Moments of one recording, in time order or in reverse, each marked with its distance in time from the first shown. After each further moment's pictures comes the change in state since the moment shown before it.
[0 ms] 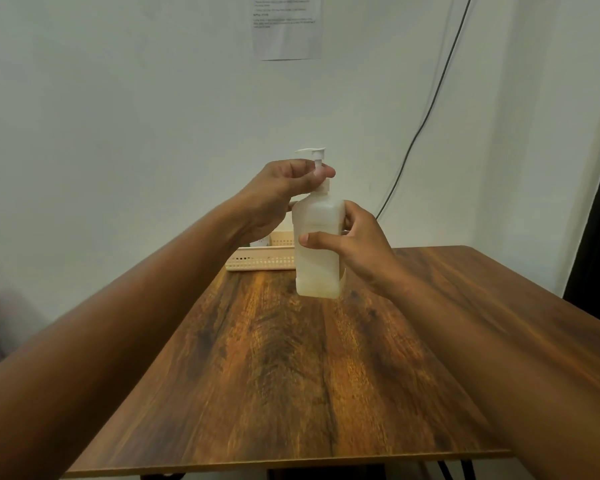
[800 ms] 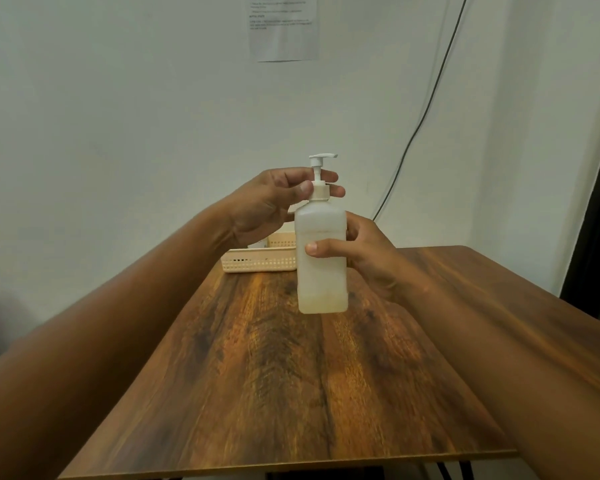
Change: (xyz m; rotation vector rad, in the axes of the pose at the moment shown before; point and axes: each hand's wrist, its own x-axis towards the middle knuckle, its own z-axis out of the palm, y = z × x) left_hand -0.002 -0.009 -0.013 -0.127 -0.257 -0.003; right_hand -0.002 0.008 -0.018 0.256 -0.243 0.065
